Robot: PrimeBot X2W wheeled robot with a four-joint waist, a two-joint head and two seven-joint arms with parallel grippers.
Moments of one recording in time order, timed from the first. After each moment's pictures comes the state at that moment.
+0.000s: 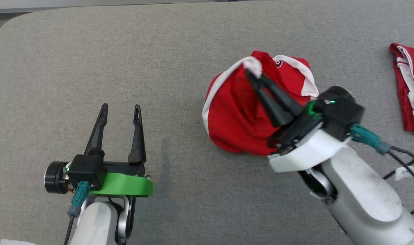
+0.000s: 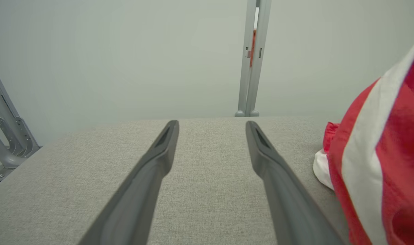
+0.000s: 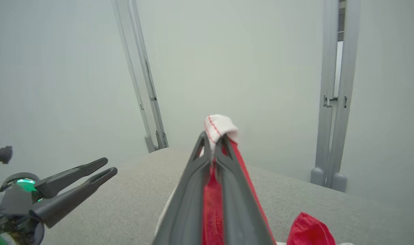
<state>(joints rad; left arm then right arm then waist) -0.21 0.08 -0.22 0.09 -0.18 0.06 -0.26 -0.52 -0.25 0.56 0.04 0.43 0.13 -0.26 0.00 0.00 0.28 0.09</state>
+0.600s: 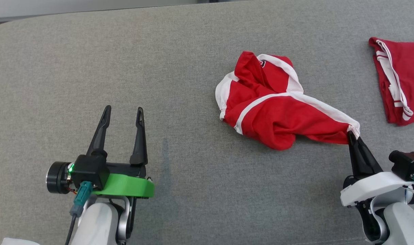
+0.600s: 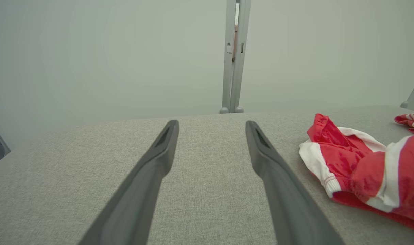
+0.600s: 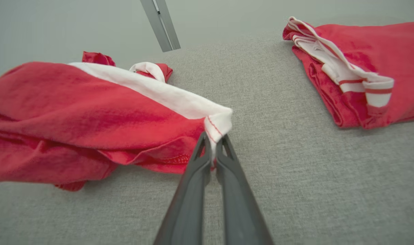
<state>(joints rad) -0.21 0.08 -0.22 0.10 -0.17 0.04 -0.26 -0.15 -0.23 0.05 0.30 0.43 0.13 -0.23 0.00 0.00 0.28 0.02</state>
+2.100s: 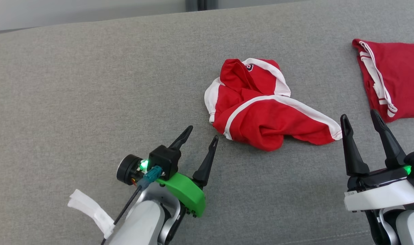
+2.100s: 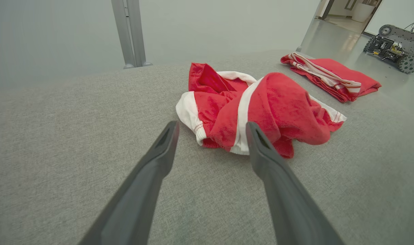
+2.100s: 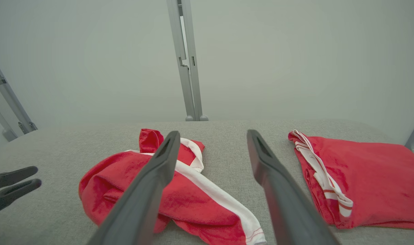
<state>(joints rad) -0.30 0.05 -0.51 0.23 -0.27 -0.07 -0.07 0.00 -0.20 0.01 -0.18 0.26 0.13 -0.17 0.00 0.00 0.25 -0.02</state>
